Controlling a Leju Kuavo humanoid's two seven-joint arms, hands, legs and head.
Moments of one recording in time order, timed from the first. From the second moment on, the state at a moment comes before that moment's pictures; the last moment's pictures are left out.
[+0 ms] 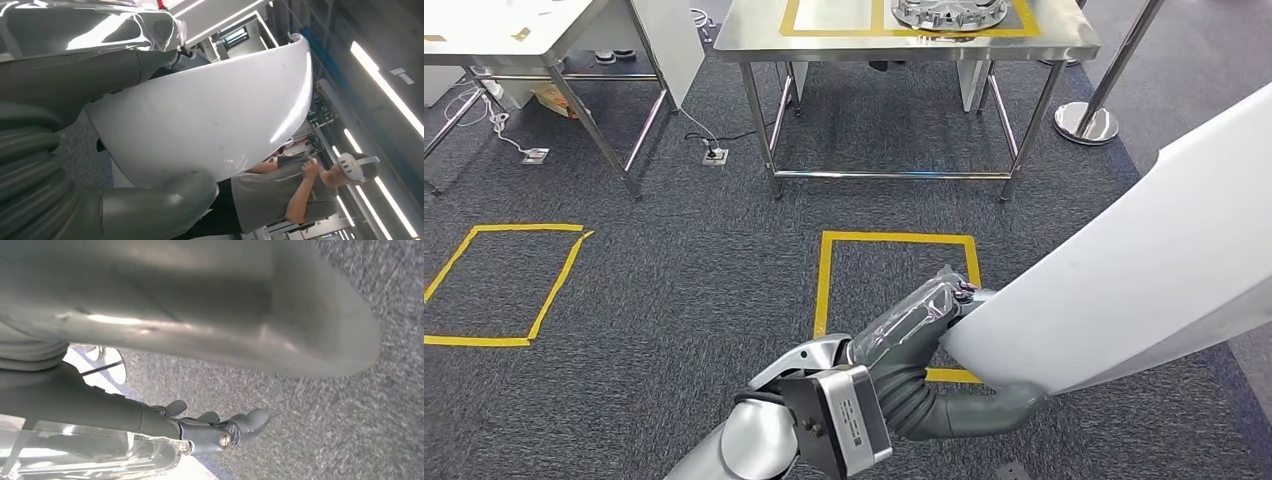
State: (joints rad) left arm -0.48 -0.32 -0.91 -1.31 -0.19 -0.20 -0.40; right arm -0.07 0.11 -0.65 -0.19 1.20 -0.13 -0.04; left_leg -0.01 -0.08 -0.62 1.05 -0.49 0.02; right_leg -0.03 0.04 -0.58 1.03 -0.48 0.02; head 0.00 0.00
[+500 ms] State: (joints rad) left arm -0.48 -0.32 -0.92 -1.31 -0.19 -0.22 -0.41; right arm -0.07 0.11 -0.66 -0.19 1.23 -0.13 -0.04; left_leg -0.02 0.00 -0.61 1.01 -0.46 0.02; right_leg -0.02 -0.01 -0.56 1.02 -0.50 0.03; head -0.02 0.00
